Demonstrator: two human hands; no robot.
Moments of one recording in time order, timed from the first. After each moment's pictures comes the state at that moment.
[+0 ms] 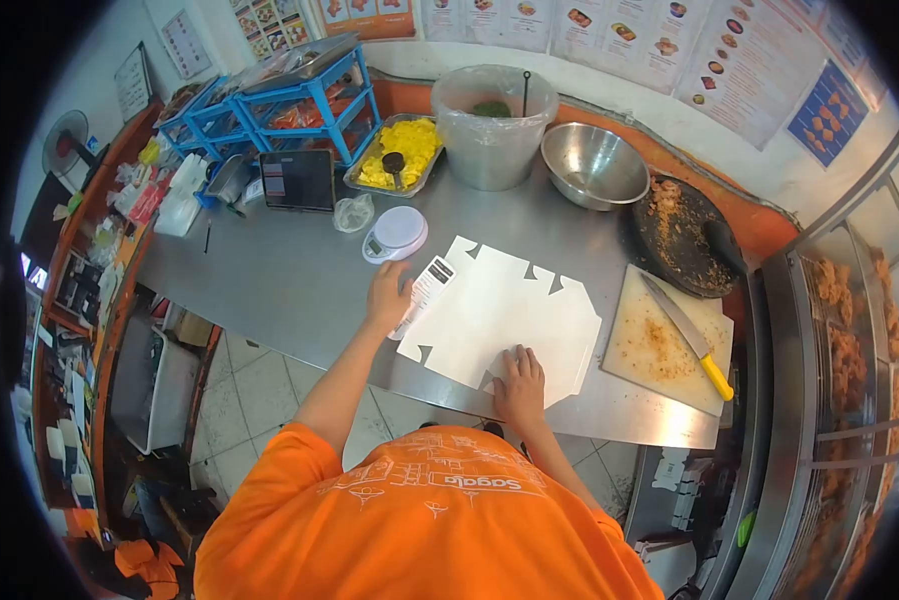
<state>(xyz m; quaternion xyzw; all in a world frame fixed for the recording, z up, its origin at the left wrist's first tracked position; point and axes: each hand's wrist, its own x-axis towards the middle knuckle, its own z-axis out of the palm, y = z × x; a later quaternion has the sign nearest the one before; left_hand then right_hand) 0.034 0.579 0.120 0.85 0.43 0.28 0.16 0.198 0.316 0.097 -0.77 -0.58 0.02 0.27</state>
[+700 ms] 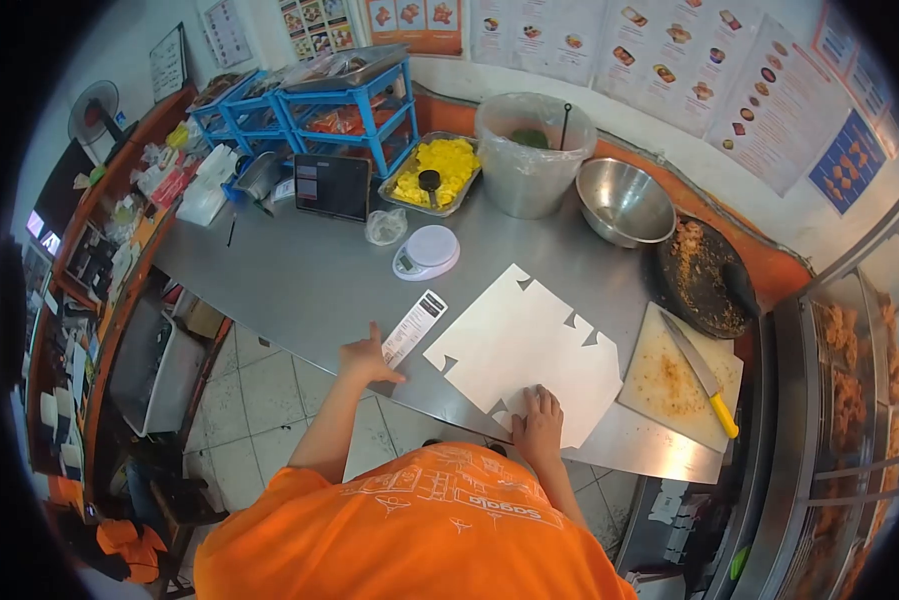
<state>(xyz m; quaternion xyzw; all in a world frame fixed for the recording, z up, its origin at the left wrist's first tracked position) -0.041 0.523 0.205 0.75 0.59 -0.24 0.17 0.190 0.301 0.108 -0.76 -0.59 0.05 0.26</state>
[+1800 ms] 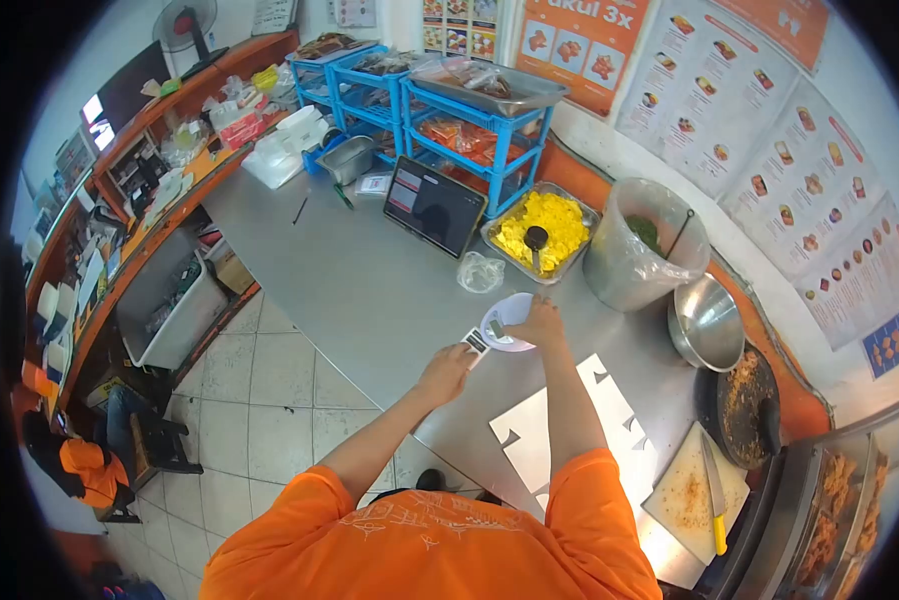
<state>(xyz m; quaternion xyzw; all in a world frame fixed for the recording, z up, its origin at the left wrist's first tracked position) -0.056 0.602 0.095 0.85 0.42 0.24 0.18 0.167 0.681 0.156 -0.75 -0.64 0.18 0.07</state>
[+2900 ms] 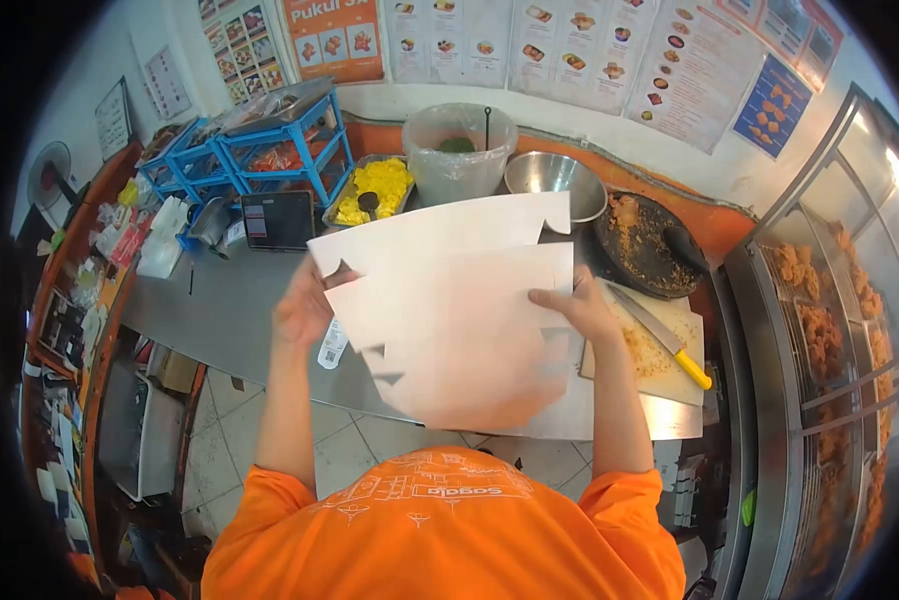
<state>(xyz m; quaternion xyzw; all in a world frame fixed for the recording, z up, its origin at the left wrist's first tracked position) -0.021 0.545 0.319 0.43 -0.06 0.35 0.83 0.310 0.360 0.304 -0.69 -0.39 0.34 0.51</state>
